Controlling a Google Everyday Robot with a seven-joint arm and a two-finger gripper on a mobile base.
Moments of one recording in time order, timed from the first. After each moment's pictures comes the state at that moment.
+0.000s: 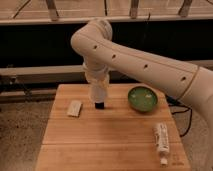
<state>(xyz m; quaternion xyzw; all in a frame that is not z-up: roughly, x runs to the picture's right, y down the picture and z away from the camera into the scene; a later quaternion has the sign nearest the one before) -0.035 -0.043 0.628 -0.20 -0.12 -0.49 0.84</state>
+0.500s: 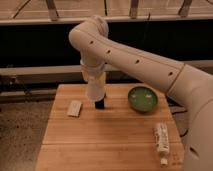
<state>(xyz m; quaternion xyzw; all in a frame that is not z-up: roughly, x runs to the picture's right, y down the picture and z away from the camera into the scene) -0.051 -0.041 0.664 -0.21 -0.14 -0.50 0.83</state>
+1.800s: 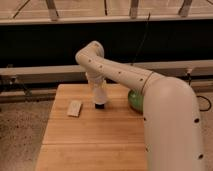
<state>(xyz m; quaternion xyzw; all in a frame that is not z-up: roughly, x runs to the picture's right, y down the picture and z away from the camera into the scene) -0.035 -0.012 0.824 -0.26 -0.11 -0.51 0.81</state>
